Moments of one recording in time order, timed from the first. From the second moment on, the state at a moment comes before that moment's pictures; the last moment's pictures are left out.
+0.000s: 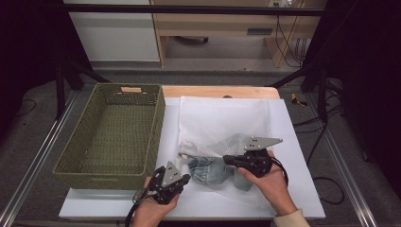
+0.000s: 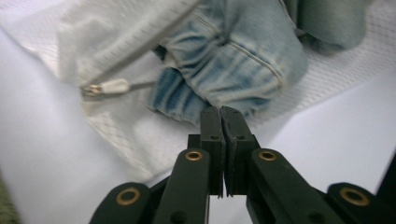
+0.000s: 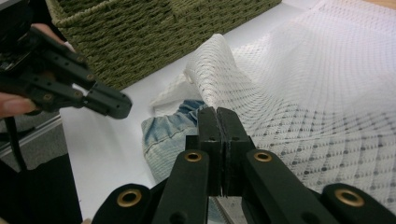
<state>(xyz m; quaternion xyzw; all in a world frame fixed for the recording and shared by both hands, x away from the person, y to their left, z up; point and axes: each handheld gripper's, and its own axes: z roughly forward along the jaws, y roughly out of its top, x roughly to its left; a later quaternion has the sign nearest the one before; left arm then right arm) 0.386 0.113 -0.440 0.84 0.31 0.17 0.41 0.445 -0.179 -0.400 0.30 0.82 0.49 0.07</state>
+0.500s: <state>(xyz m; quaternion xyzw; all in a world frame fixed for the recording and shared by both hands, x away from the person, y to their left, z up) 0.394 0.069 -0.454 0.88 0.28 0.13 0.37 0.445 -0.183 -0.413 0.31 0.81 0.49 0.07</state>
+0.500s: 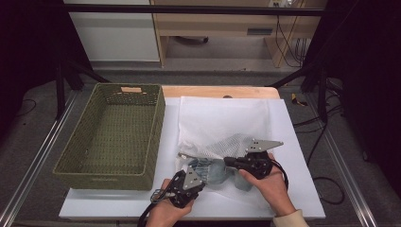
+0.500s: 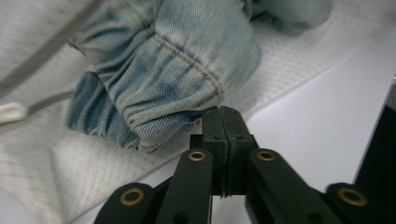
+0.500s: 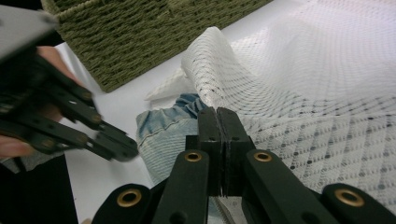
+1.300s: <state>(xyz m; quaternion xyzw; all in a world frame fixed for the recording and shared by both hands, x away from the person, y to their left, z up) 0.446 0.060 -0.446 0.85 0.30 0.17 0.40 0.438 -0.173 -0.412 0.29 0.82 0.49 0.04</state>
